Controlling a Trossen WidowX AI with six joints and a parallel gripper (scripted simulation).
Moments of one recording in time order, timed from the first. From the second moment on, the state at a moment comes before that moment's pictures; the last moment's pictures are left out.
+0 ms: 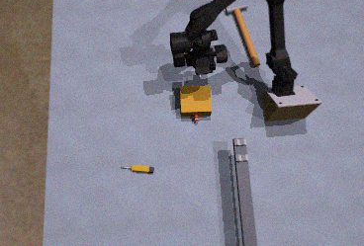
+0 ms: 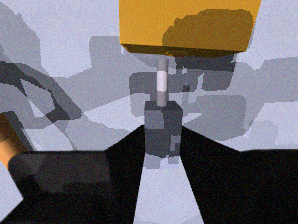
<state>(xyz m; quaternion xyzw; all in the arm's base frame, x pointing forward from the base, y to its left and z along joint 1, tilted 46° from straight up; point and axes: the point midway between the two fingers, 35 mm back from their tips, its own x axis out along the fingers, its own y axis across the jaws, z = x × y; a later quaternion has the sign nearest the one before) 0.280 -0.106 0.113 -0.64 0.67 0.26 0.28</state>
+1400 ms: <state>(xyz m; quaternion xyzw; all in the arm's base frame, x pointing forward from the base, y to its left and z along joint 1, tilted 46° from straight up) 0.275 -0.149 0.073 -0.64 0.67 0.26 0.28</state>
